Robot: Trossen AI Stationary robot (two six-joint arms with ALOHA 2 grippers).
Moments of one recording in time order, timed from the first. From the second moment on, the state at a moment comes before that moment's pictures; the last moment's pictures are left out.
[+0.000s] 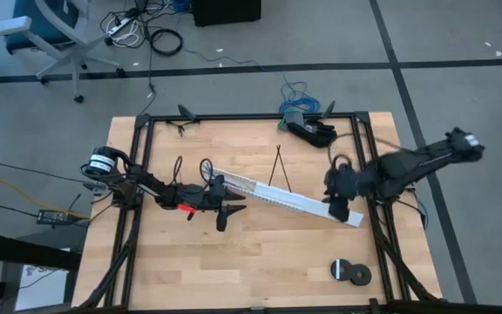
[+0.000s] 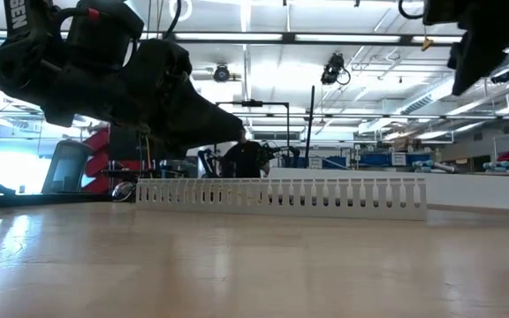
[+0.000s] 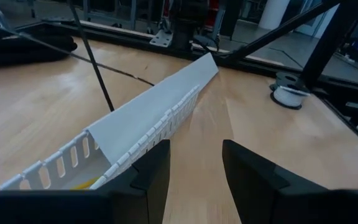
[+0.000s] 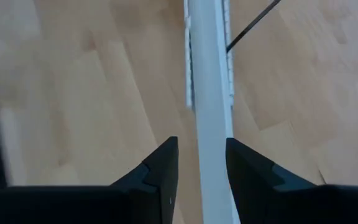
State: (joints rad) left arm -0.15 1.72 0.43 1.12 -0.20 -0.24; right arm 0.32 0.95 0.87 -0.90 0.17 0.67
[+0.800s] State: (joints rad) left arm -0.20 1.72 0.53 1.12 -0.15 -0.18; right arm 0.98 1.49 0.85 -0.75 0.54 1.52
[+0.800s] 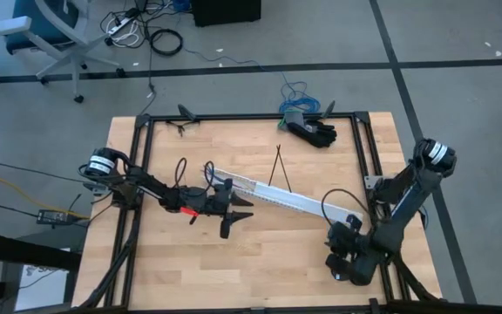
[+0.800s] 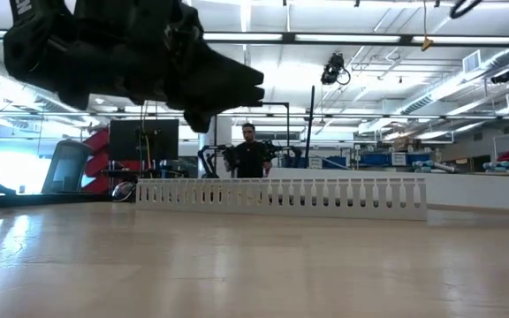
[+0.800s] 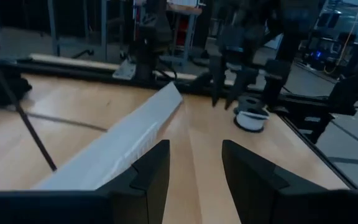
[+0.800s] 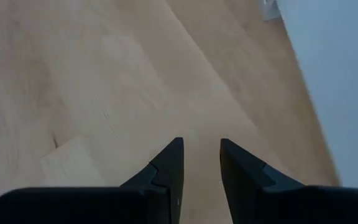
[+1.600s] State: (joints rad) left arm -0.07 1.71 0.62 0.67 -0.03 0.03; right arm 0.84 1.94 1.24 -1.20 0.60 1.63
